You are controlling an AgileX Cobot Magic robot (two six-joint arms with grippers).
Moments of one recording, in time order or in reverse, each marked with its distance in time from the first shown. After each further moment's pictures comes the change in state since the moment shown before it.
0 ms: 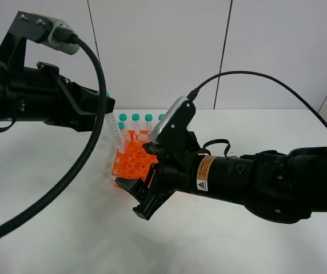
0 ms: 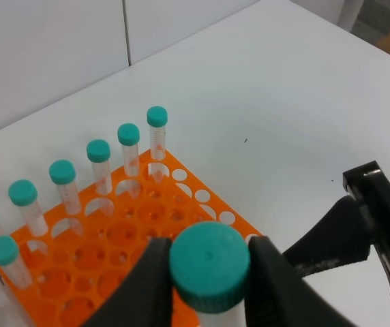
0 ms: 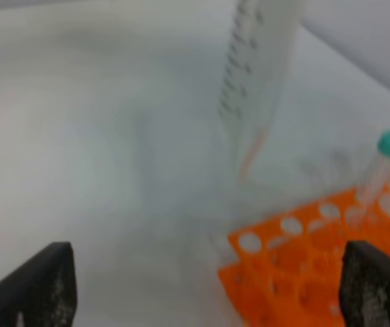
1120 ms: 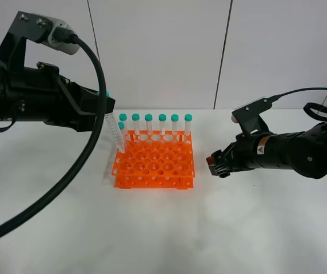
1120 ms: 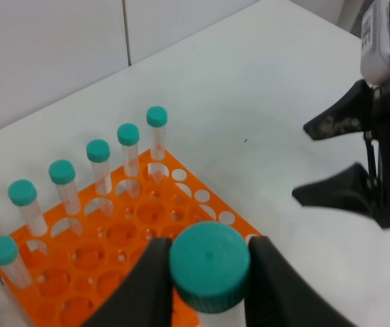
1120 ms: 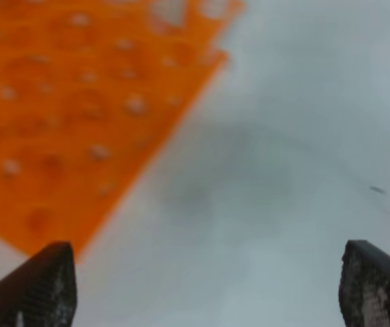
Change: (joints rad) left arm 0.000 0.000 0.000 0.000 0.000 0.000; right arm -0.450 0.000 0.000 0.156 0.373 -0.056
